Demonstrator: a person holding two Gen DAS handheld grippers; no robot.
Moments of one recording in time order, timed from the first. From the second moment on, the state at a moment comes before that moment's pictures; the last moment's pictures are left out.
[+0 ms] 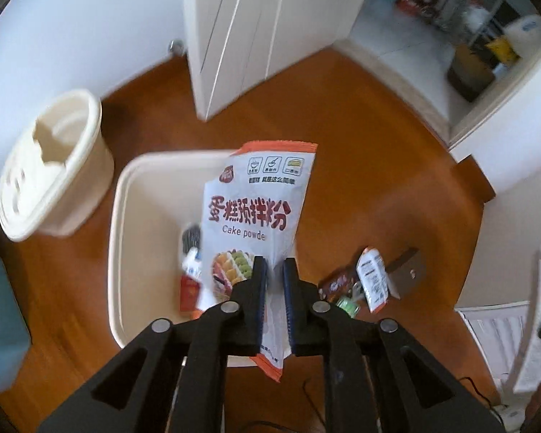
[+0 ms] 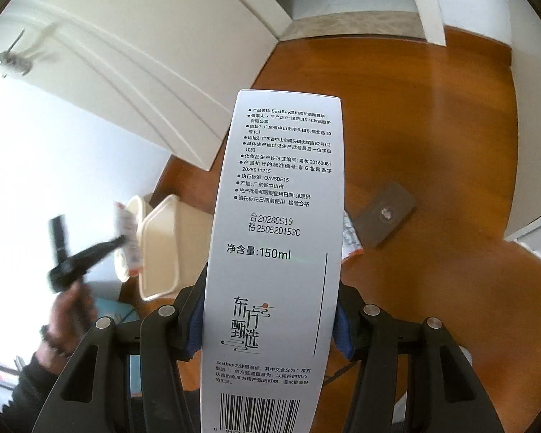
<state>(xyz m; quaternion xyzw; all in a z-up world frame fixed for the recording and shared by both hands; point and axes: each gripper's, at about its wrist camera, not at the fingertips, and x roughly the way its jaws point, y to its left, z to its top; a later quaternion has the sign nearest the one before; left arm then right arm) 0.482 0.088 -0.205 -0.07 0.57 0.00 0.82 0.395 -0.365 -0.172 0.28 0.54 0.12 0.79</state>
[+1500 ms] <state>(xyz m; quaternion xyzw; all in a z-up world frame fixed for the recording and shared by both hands) 0.384 0.161 -0.098 -0.20 0.45 0.05 0.87 0.515 -0.145 -0.255 0.14 0.66 0.17 0.71</state>
